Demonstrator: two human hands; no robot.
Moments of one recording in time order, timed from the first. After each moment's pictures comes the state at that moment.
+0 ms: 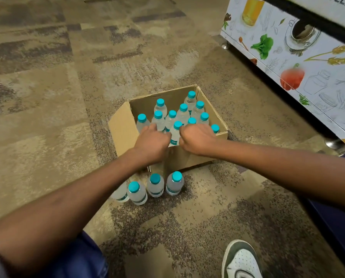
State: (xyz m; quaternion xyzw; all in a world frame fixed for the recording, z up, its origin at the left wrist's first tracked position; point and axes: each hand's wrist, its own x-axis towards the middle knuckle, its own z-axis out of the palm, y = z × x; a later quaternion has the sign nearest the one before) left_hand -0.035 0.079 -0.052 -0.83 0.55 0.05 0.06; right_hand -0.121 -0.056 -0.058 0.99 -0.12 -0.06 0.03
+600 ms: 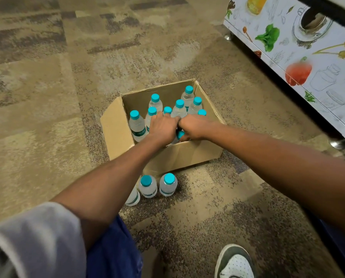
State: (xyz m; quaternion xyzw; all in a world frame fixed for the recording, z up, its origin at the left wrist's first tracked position) left_hand -0.011 -0.012 -0.114 -0.88 0.48 0.06 -0.01; right_hand -0.085 -0.113 -0.082 0.98 -0.07 -0.19 0.00
